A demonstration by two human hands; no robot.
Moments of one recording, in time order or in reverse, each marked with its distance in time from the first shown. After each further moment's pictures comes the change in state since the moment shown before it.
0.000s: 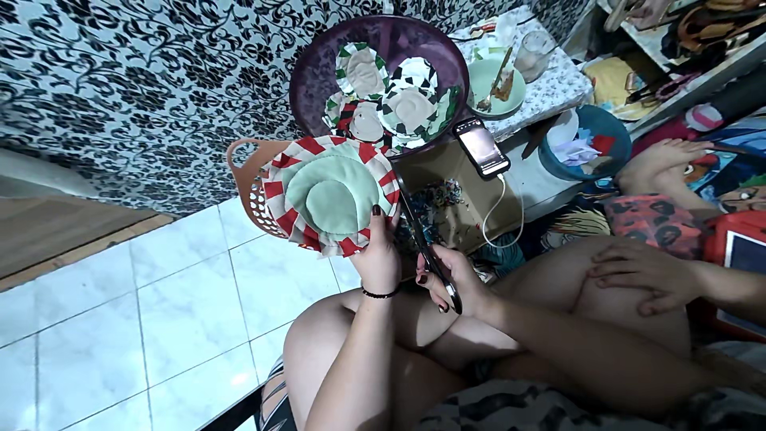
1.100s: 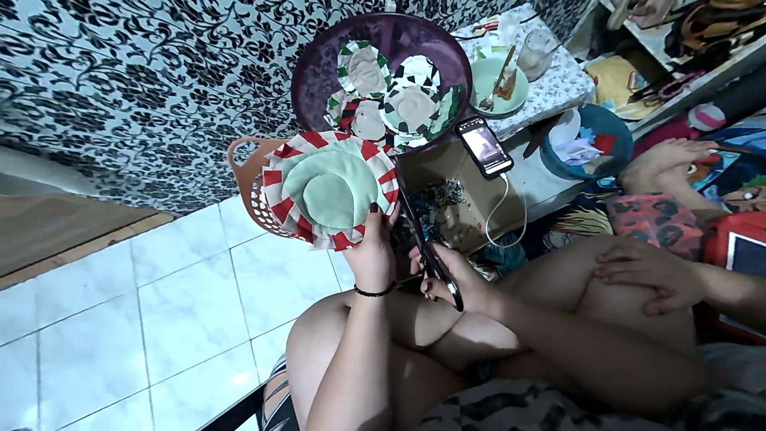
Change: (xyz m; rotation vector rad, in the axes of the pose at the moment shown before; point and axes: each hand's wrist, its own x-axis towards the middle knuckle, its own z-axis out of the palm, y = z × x) left_hand 0.010 0.011 -0.005 0.012 -0.009 -0.073; right_hand 0.009 0.006 -0.007 -0.139 -0.157 -0.126
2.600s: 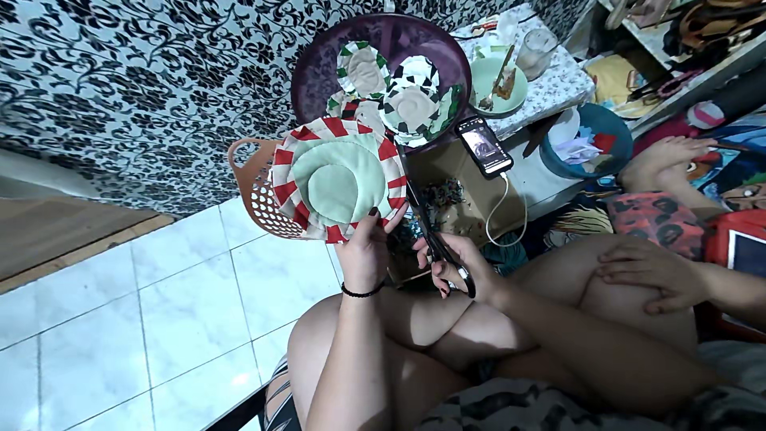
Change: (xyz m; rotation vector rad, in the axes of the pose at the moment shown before) left_hand 0.010 0.012 -0.012 -0.100 -0.152 -0.113; right_hand 0.003 -0.013 -0.009 0.191 0.057 -0.010
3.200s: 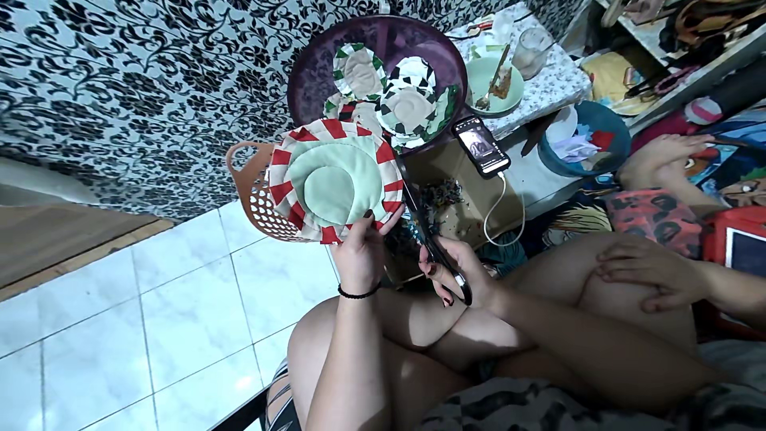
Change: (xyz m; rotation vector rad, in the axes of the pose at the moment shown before) left_hand 0.001 0.002 0.000 -0.016 0.006 -0.028; right_hand -0.013 -0.172 0.043 -0.398 0.049 0.607
